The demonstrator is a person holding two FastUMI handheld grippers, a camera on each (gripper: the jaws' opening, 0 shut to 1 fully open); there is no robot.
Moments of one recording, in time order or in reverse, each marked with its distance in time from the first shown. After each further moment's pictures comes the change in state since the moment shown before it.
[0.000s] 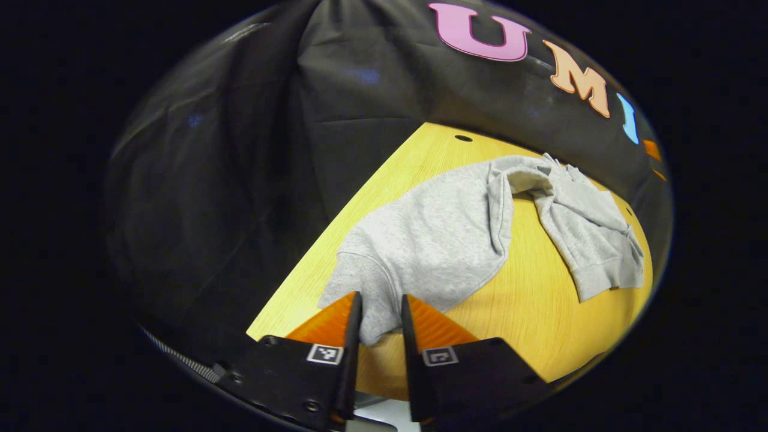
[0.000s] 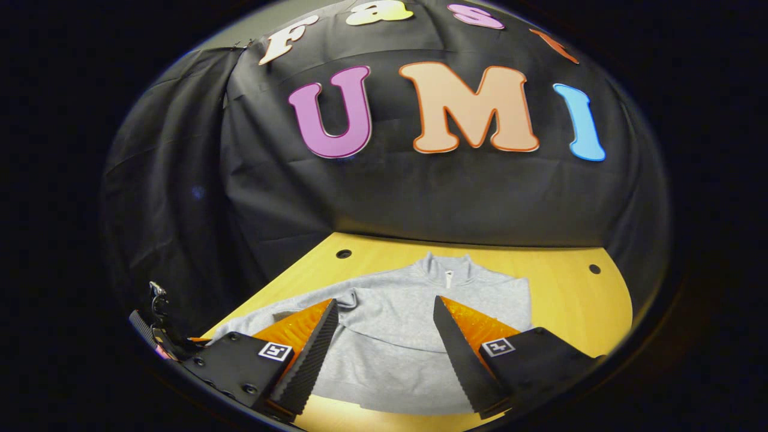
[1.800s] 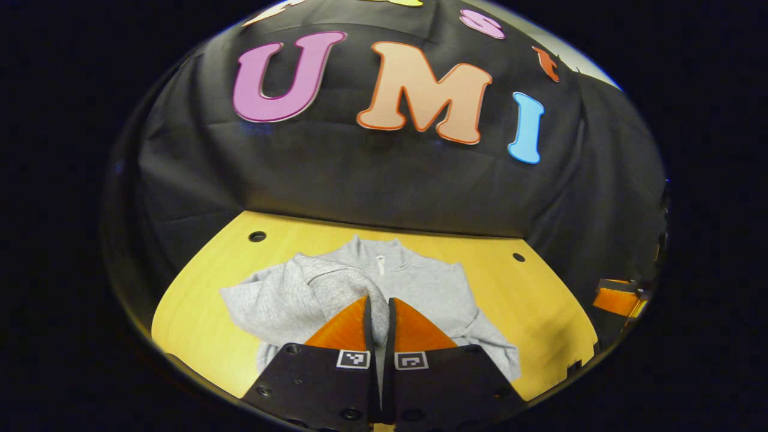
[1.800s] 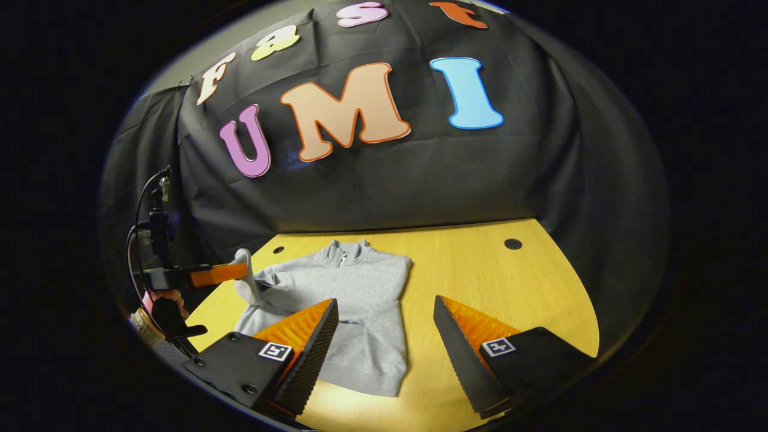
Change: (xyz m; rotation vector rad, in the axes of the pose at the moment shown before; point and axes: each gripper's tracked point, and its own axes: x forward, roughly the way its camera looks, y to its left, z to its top) left arm -0.052 -0.467 0.182 0.178 -0.250 -0.442; right arm -0.097 -0.290 -0.031 0.134 0.033 -0.075
